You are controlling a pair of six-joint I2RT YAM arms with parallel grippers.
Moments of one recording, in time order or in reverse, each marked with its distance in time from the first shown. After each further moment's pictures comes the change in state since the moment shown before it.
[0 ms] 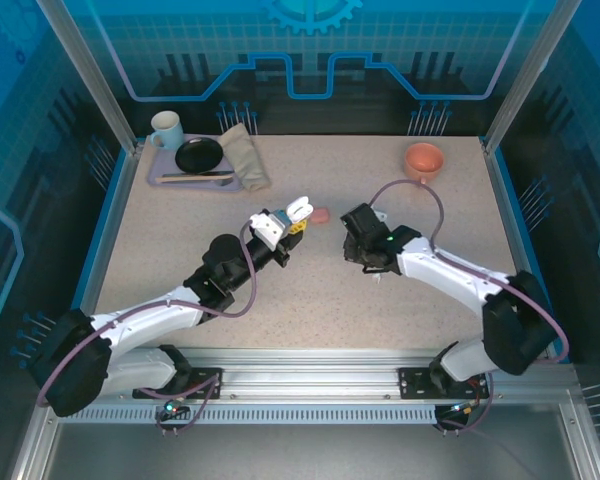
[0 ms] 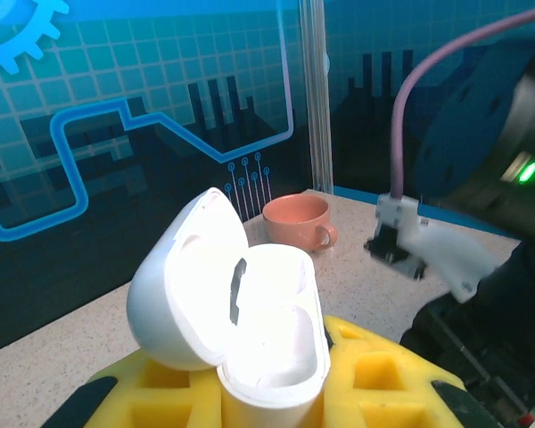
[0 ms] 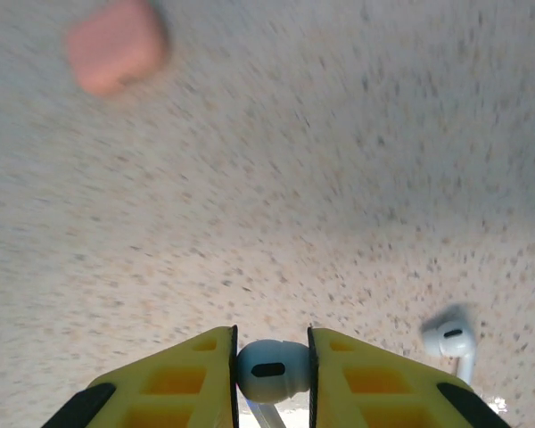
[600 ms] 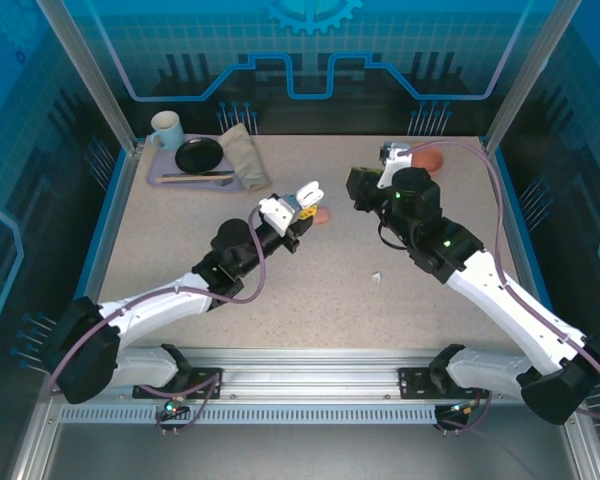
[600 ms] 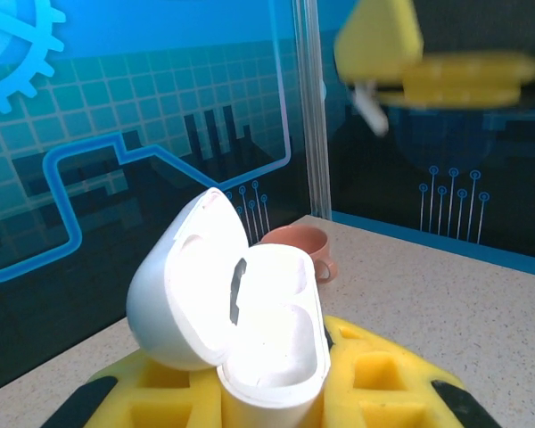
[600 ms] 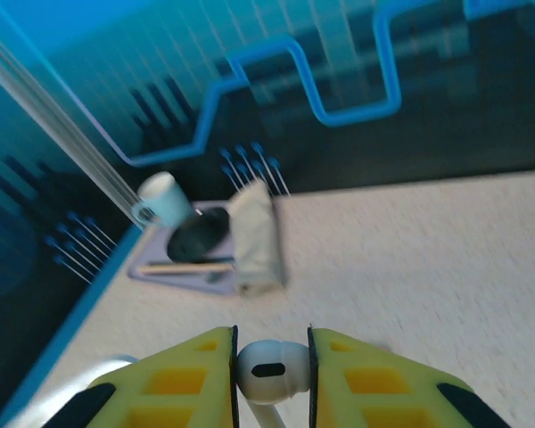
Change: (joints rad) left arm 0.000 0.104 0.153 -0.017 0.016 0.004; right arm 0.000 -0.285 0.205 0.314 -0.014 -0.344
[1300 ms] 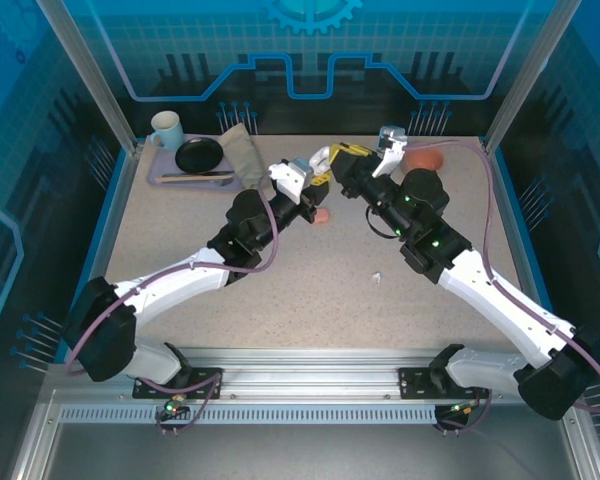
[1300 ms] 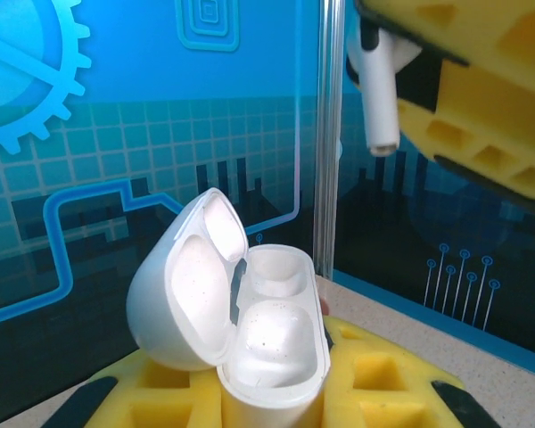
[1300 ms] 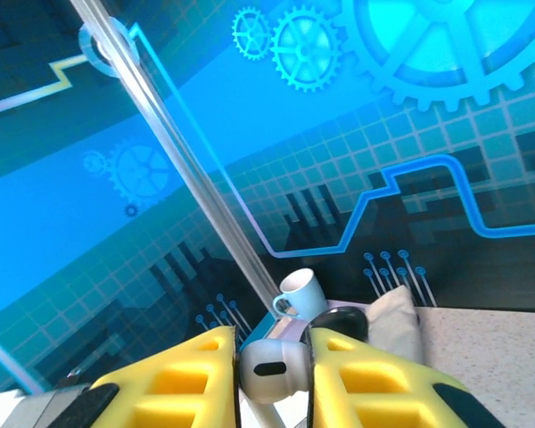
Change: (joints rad) left arm 0.000 0.142 0.270 -0.055 -0.044 -0.123; right arm -0.002 0.034 -0.082 0.456 -0.205 0.035
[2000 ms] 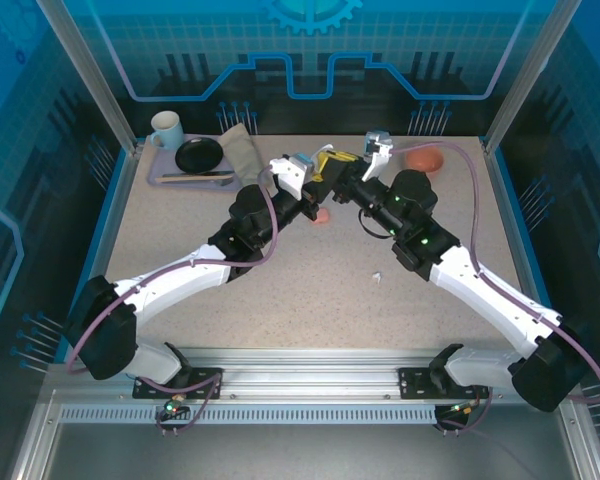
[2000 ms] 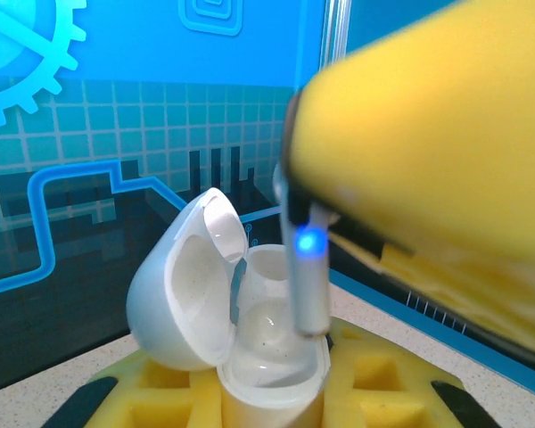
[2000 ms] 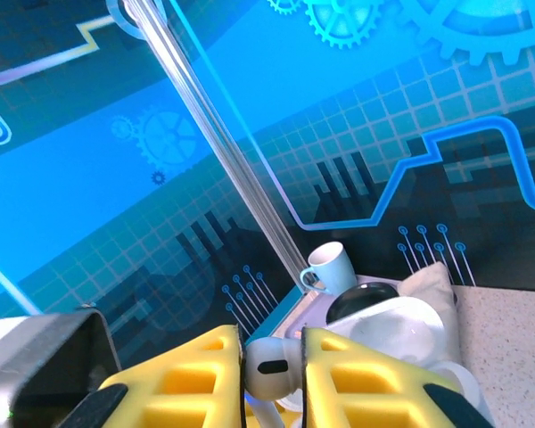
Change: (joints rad) left arm 0.000 0.011 0.038 -0.056 0.000 -0.068; right arm -0.010 0.052 -0.043 0.068 -0.100 0.012
